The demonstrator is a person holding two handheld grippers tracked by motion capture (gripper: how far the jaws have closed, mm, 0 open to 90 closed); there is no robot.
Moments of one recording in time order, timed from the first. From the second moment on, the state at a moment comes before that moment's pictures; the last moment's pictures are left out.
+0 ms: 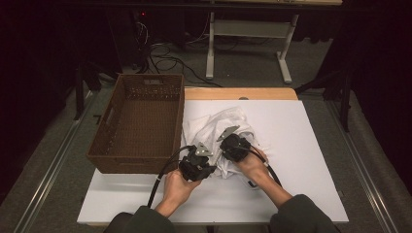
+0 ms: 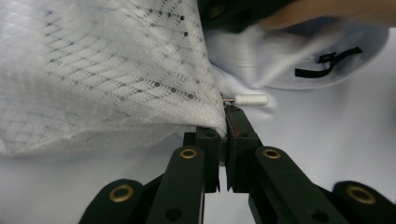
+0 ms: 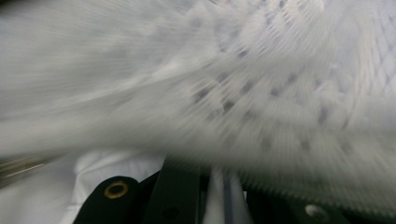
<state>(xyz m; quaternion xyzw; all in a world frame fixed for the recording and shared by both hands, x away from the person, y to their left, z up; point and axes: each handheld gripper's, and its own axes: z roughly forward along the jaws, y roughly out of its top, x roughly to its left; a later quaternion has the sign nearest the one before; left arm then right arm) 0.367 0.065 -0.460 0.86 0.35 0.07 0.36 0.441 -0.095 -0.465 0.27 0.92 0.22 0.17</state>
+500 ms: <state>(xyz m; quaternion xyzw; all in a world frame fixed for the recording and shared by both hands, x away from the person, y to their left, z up) 0.366 0.079 -0.474 0.86 0.38 0.10 0.32 0.429 -0.106 -0.452 0.28 0.92 0.23 0.16</state>
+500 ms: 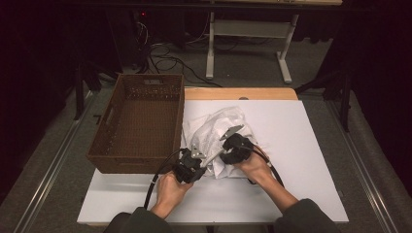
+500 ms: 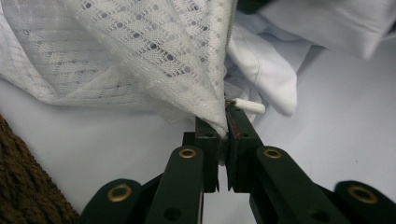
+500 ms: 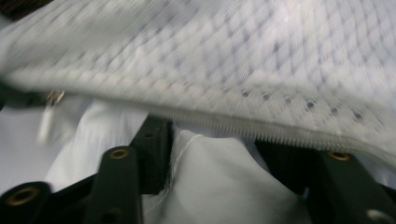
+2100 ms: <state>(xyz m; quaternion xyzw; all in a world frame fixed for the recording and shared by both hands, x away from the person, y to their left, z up) 0.361 0.080 -0.483 0.87 0.36 0.08 0.32 0.415 -0.130 -0.439 0.29 0.90 0.29 0.11</state>
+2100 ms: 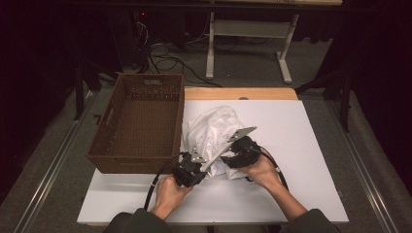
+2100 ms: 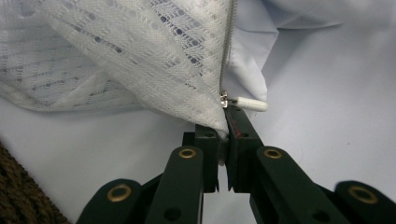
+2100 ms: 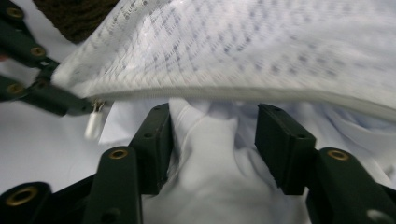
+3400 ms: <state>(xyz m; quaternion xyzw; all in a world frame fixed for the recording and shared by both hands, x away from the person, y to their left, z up) 0.365 0.081 -0.488 0.87 0.37 0.08 0.31 0.491 -0.189 -0.488 0.44 0.85 0.25 0.13</state>
